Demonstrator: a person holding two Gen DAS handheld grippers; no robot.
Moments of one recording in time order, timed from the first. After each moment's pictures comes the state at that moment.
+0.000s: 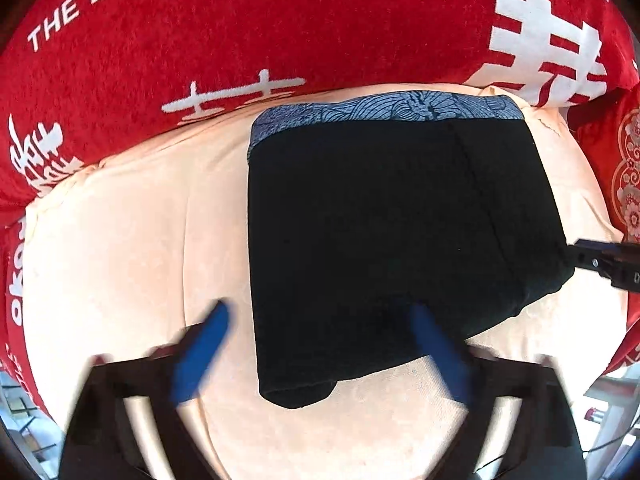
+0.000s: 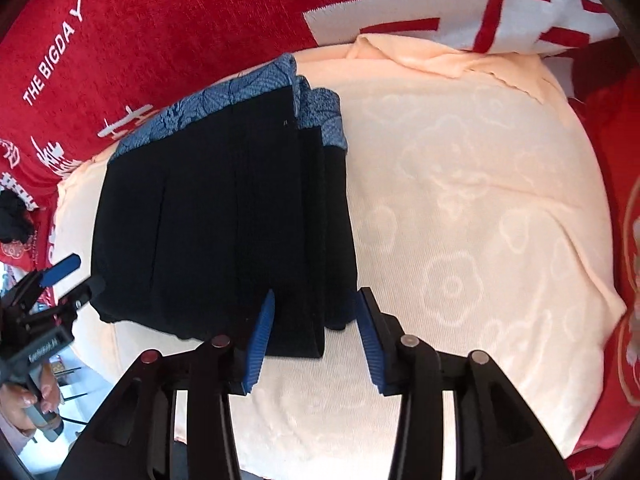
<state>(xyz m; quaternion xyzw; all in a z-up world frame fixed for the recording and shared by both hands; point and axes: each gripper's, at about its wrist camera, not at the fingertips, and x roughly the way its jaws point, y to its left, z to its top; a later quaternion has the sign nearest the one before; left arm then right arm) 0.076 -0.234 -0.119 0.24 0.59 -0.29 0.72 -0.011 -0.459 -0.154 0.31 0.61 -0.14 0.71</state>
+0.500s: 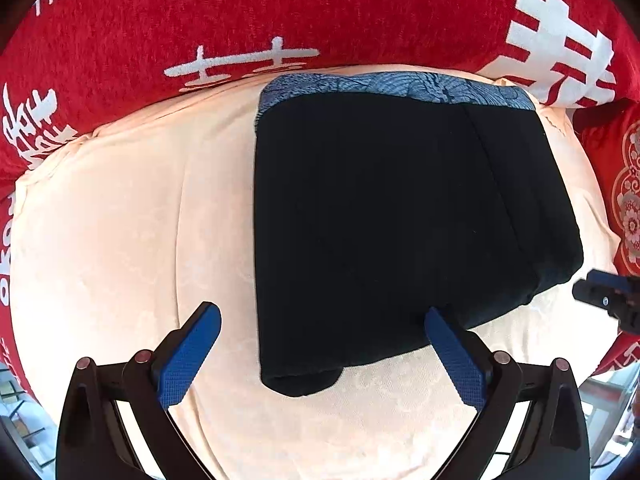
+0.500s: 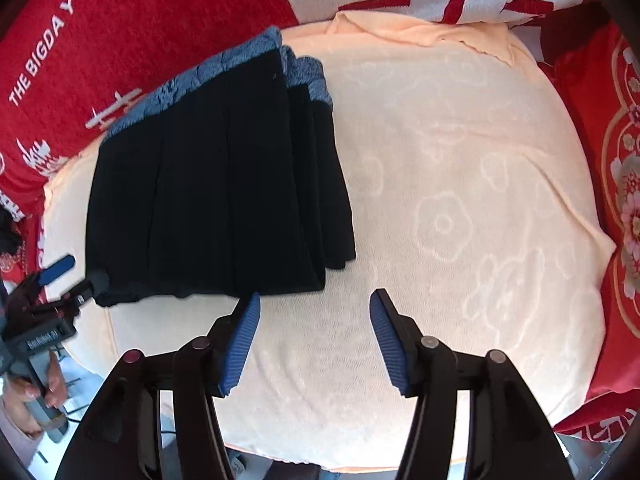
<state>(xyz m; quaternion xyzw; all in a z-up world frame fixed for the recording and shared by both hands) 0.086 -0.221 -0.133 0.22 0.62 -0.29 0.70 -0.039 -0.443 -0.146 0.32 0.63 -0.18 0.68</state>
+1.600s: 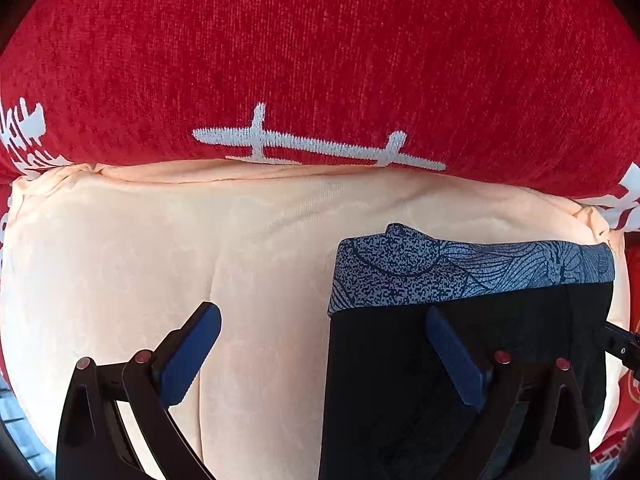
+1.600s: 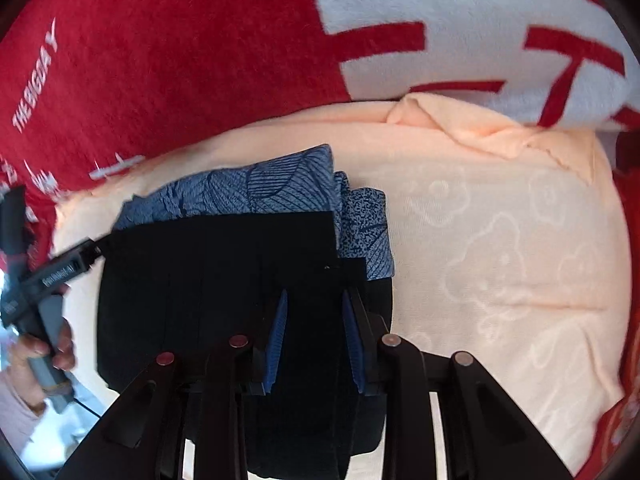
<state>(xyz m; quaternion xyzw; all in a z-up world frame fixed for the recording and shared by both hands) 0.209 -0.254 -0.172 0.16 0.61 -0.22 0.74 0.051 -0.494 -0.167 0.32 0.59 -0.13 0.73</state>
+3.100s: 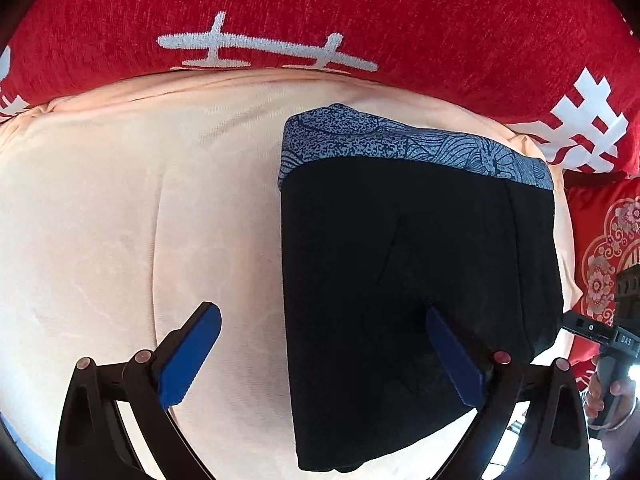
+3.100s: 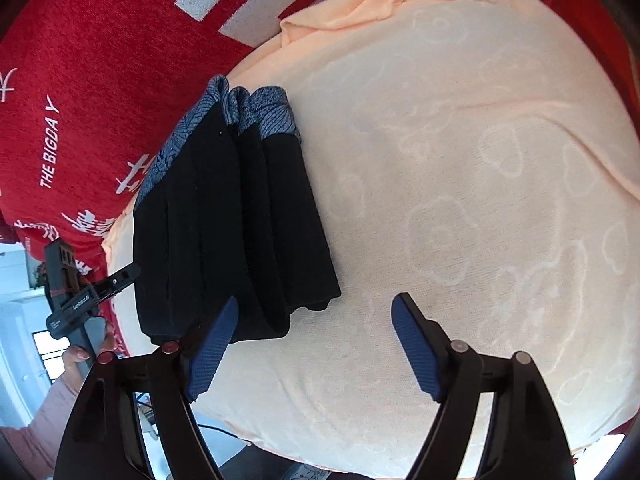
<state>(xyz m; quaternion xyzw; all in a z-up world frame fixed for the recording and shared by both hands) 0.173 -0.214 -0.164 0.12 0.69 -0.32 0.64 -0.064 -0.509 -0.179 0.49 0.55 -0.12 0.66</state>
